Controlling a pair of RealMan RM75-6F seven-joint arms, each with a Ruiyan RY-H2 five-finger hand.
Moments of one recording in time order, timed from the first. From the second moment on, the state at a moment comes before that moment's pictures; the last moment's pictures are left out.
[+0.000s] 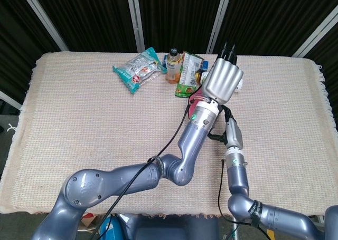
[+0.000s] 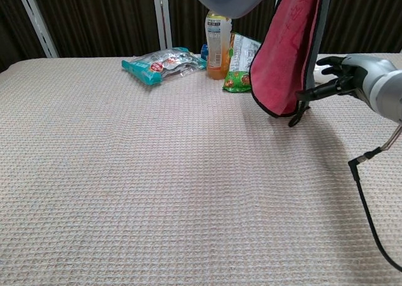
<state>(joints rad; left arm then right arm) -1.82 -1.85 -0.55 -0.96 0.46 1.07 1.22 0.63 -1.65 0.49 -1.70 -0.52 1.24 -0.17</state>
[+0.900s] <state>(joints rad) -1.78 -1.81 -0.54 -1.03 0.48 1.08 1.19 0.68 -1.72 0.55 -1.51 -0.46 1.23 -0.21</state>
